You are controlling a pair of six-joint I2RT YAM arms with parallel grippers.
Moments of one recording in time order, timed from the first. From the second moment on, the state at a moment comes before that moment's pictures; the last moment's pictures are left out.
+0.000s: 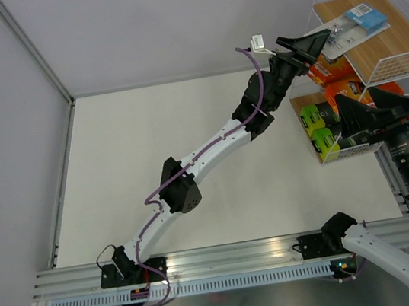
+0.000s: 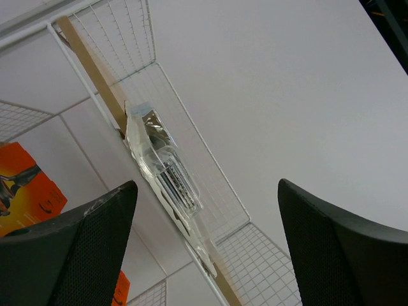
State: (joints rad) left arm -1.00 2.54 2.62 0.46 -0.24 -1.16; right arm 0.55 0.56 1.39 -0.50 0.35 0.24
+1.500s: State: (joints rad) left arm -0.91 2.25 2.19 0.67 -0.06 -1.00; right arm 0.55 0.61 1.37 -0.48 0.39 0.26
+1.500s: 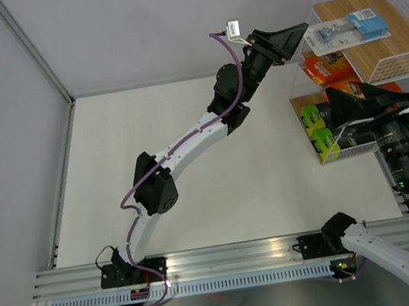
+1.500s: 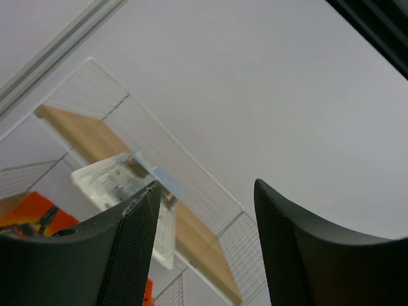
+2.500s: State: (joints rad) left arm -0.96 2.53 2.54 0.68 -0.15 -1.04; right arm 0.55 0.61 1.37 -0.45 0.42 0.26
